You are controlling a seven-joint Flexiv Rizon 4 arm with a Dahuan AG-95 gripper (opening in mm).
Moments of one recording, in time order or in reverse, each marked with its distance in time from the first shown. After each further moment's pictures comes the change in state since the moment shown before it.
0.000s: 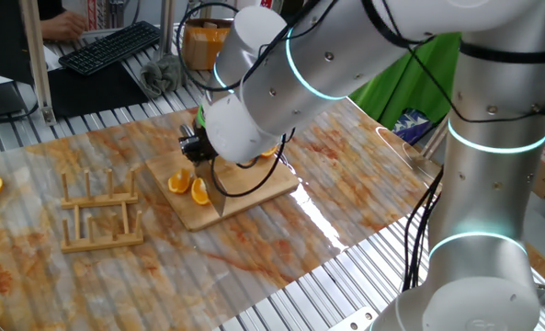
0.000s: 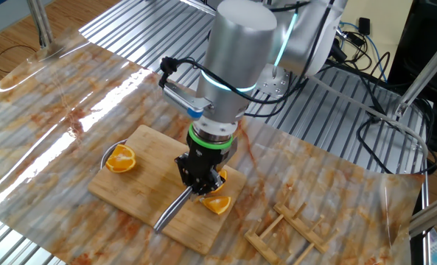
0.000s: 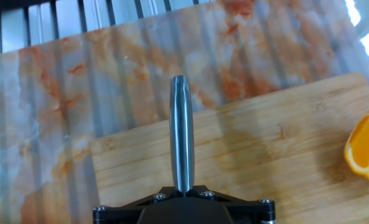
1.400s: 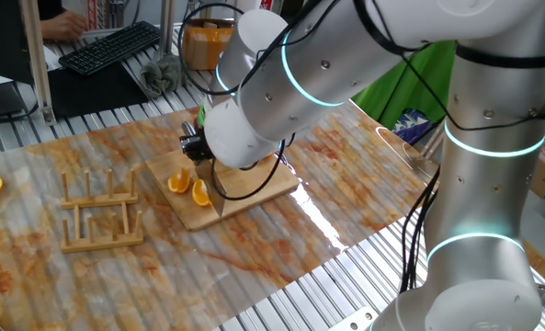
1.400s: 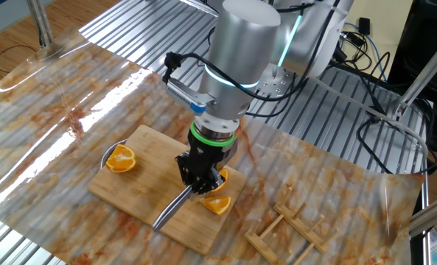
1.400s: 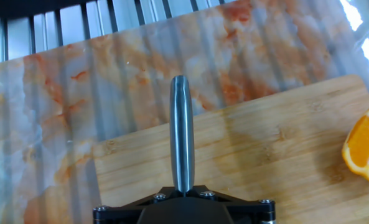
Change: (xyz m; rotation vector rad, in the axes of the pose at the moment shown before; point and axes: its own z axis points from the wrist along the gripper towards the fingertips) arm 0.002 -0.001 -0.010 0.003 -0.025 0.013
